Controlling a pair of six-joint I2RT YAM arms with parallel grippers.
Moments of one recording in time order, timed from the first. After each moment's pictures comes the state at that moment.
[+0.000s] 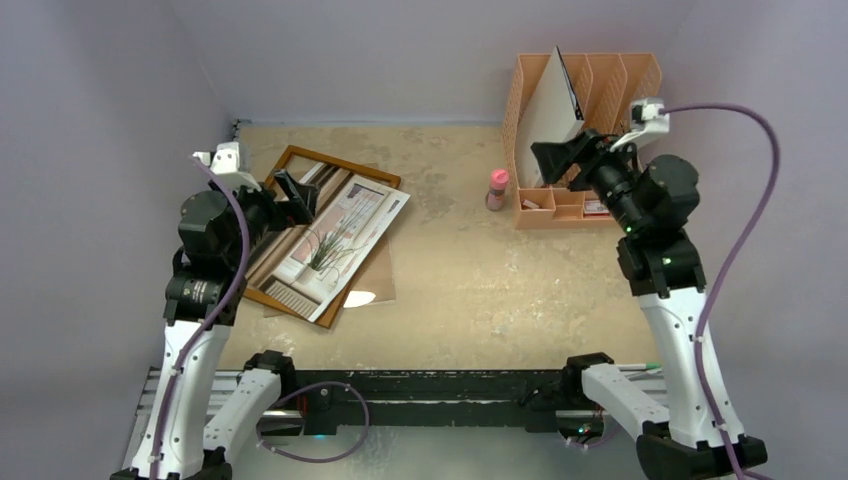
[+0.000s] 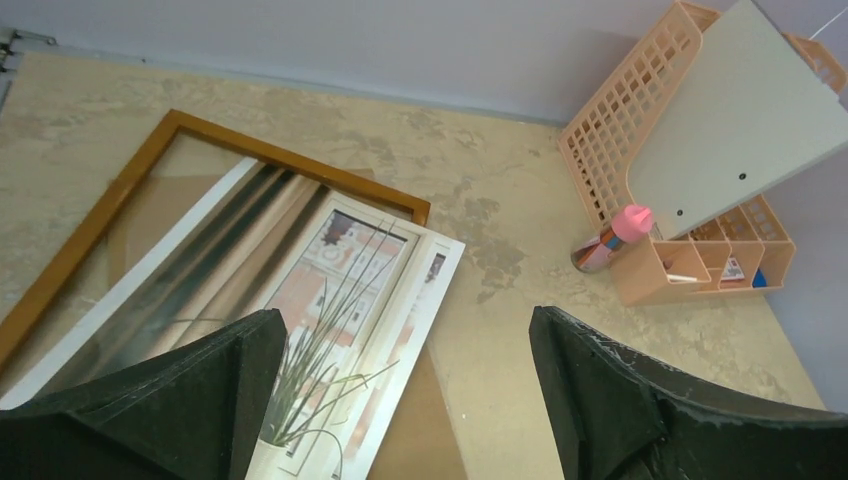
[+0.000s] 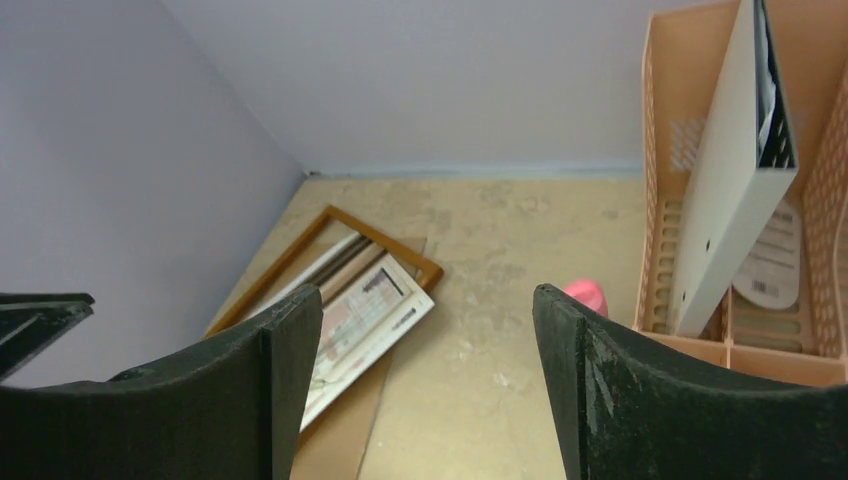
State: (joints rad) left arm -0.11 0.76 1.07 -0.46 0.10 -0.33; right arm 0.14 0.94 1.30 -0.32 -0.25 0.42
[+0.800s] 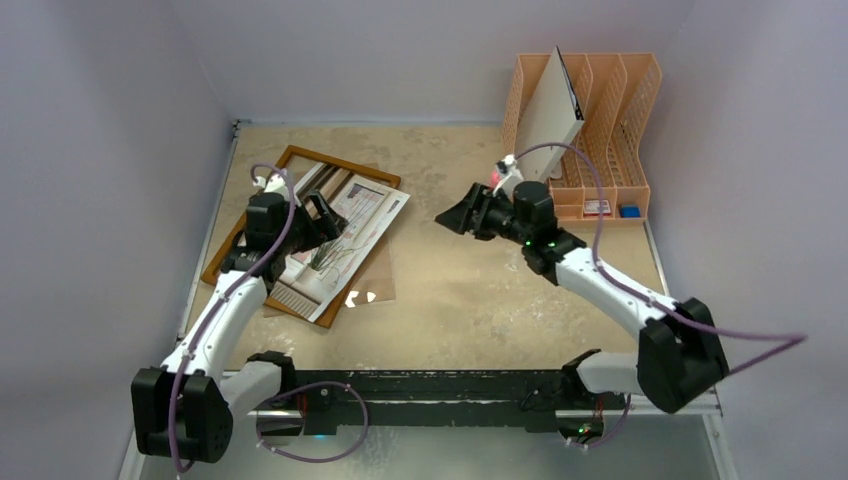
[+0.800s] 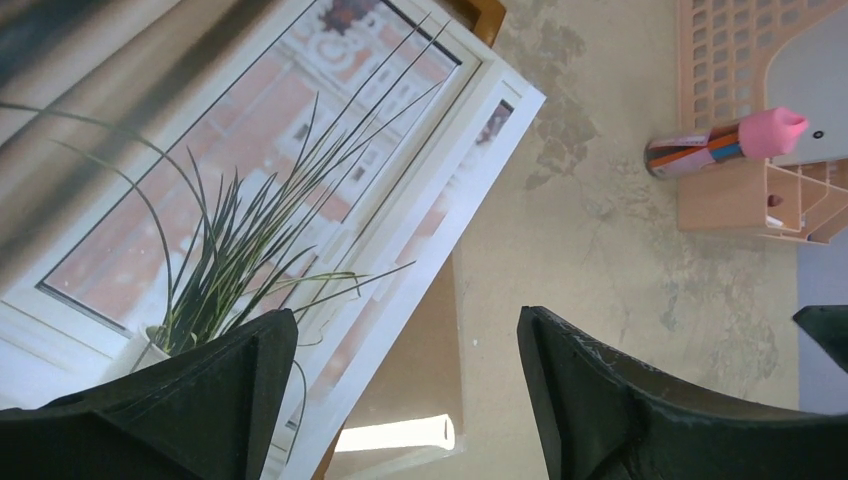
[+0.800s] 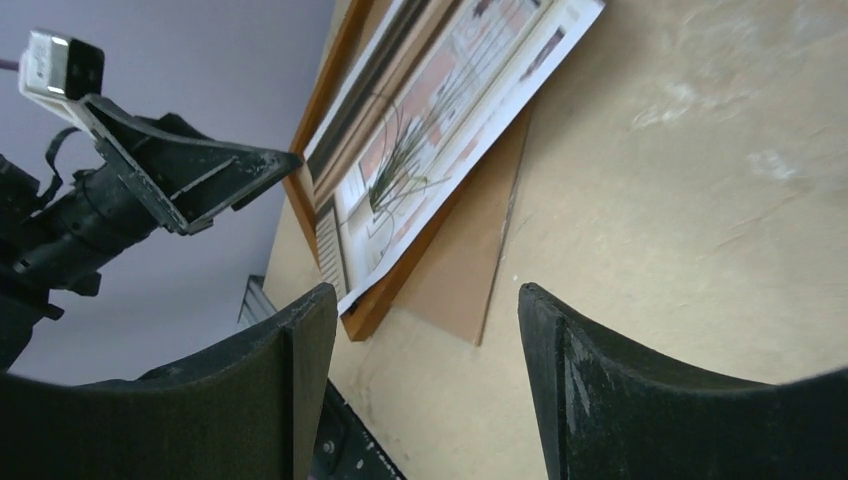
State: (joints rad) left arm -0.11 1.03 0.72 -0.22 0.18 -0.54; right arm 0.45 1.25 0.81 0.11 -0.38 0.76
